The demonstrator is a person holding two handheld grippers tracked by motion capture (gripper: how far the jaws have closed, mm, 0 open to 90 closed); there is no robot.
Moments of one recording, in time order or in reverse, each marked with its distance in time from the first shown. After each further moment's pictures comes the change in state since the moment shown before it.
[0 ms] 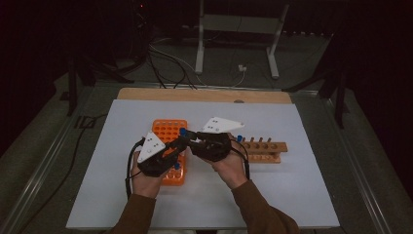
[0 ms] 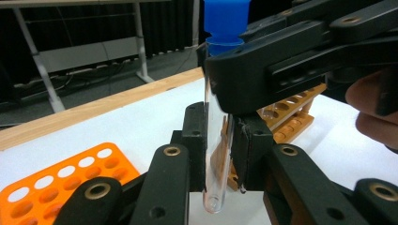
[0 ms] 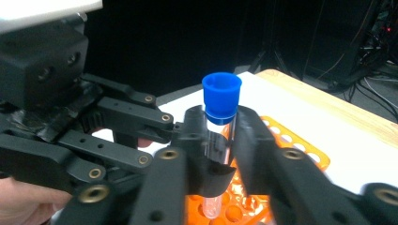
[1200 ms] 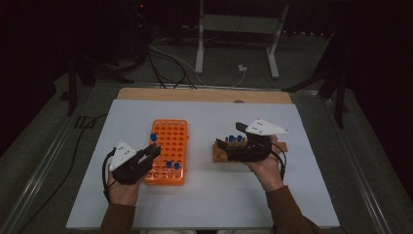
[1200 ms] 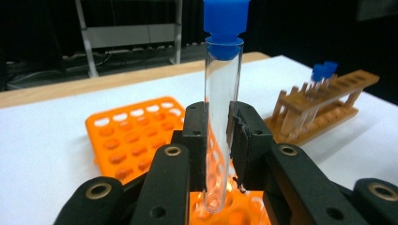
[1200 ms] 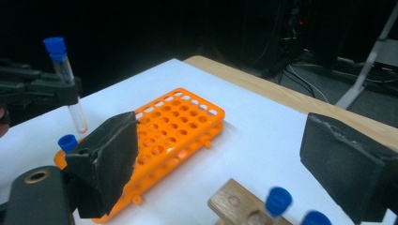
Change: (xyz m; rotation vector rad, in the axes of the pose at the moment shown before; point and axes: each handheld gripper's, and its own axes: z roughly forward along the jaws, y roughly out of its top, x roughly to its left) left arm 0.035 -0.042 -0.044 0.024 0.125 -0.118; right arm -0.051 -0.034 -0.075 -0.004 -0.235 0.047
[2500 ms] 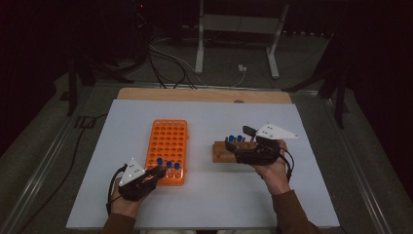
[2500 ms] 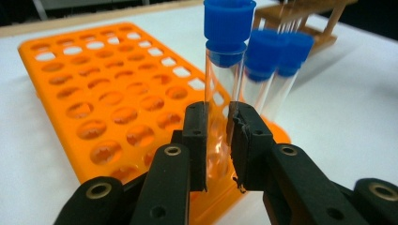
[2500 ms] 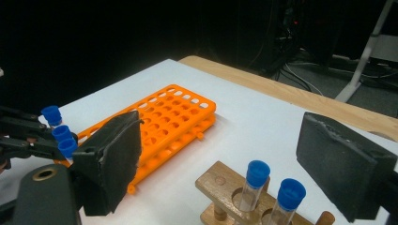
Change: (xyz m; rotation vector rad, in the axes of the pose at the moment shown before) left arm -0.006 -0.054 0.008 0.155 -0.110 0.076; right arm -0.013 -0.016 -0.014 -0.020 -0.005 0.034
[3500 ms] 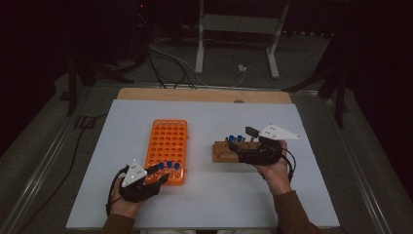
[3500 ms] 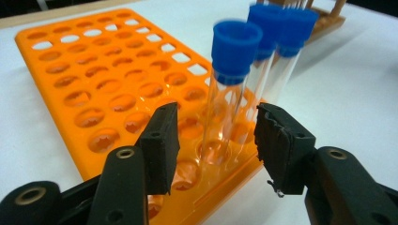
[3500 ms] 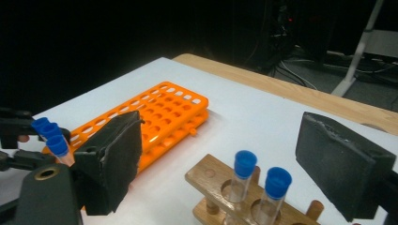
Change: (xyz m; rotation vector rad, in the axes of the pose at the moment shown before) left arm -0.002 0.000 -0.003 0.017 0.010 0.007; right arm -0.008 -0.007 -0.001 0.001 -0.018 0.020
